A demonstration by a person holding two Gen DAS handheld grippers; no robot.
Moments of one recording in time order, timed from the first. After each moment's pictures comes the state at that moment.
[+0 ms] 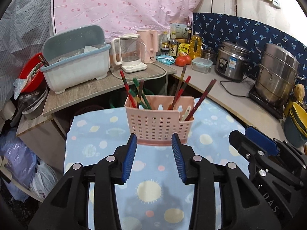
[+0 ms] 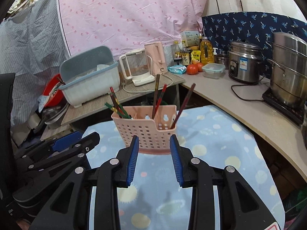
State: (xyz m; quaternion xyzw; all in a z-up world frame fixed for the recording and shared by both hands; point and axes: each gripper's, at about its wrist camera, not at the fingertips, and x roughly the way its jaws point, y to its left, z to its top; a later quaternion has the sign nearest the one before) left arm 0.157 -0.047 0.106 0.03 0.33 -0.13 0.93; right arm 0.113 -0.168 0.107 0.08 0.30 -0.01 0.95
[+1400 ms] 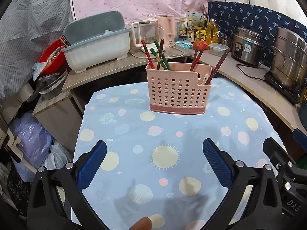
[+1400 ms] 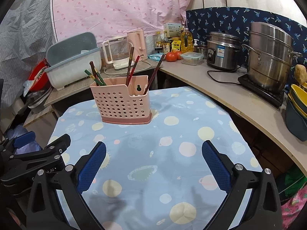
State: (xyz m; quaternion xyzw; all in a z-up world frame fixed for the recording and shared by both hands) left arm 0.106 -0.031 0.056 0.05 0.35 -0.06 0.93; right arm 0.052 -0.185 0.062 0.06 0.33 -0.08 0.94
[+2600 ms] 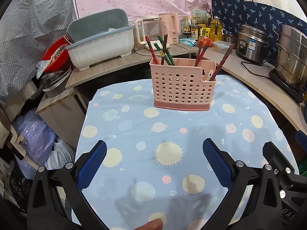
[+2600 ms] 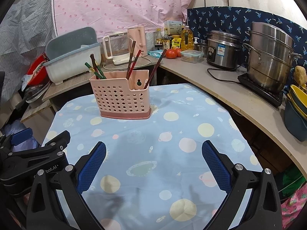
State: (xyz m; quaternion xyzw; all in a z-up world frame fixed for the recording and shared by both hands) left arm 0.105 -0.031 0.049 0.06 0.36 -0.04 0.93; right arm 0.051 -0.182 0.053 0.04 0.33 -0.08 0.94
